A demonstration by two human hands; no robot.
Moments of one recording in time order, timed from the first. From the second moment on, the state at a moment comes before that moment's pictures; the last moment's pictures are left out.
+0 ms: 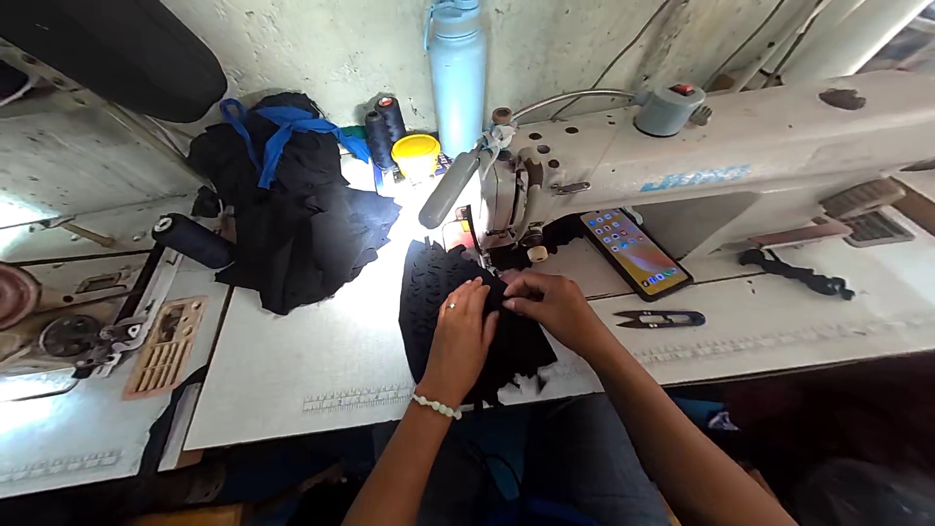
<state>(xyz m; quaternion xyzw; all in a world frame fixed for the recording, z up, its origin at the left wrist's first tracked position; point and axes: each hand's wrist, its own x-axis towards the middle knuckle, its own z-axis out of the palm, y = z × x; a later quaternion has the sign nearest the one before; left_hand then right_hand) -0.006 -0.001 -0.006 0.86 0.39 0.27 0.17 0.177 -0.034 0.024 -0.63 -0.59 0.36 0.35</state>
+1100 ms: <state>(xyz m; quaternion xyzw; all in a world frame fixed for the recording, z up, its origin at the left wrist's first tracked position) -0.011 0.005 -0.013 0.88 0.39 0.26 0.10 0.154 0.017 0.009 -0.72 -0.54 0.27 0.35</state>
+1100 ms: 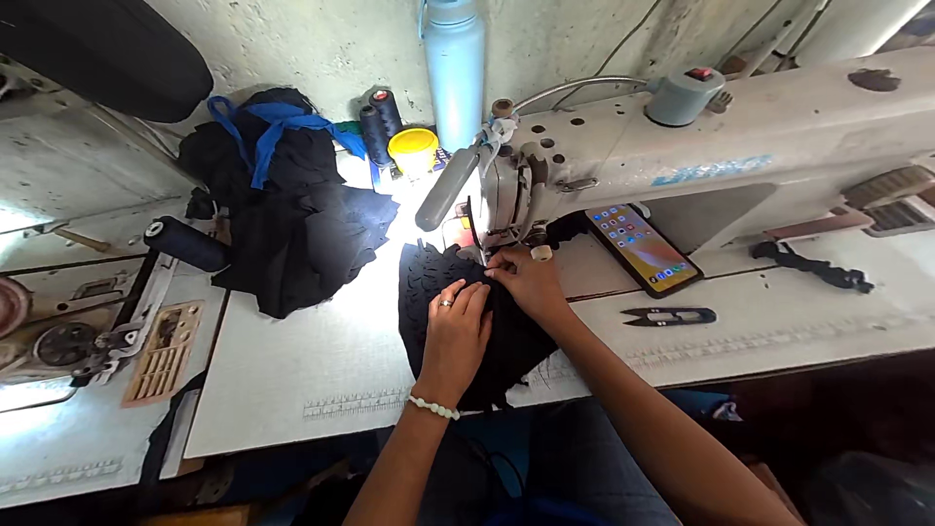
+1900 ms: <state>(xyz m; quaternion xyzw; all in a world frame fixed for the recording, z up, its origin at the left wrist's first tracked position) -0.012 0.039 -0.012 0.90 0.35 0.26 0.08 0.150 -0.002 -0.020 -0.66 -0.62 0.09 0.42</state>
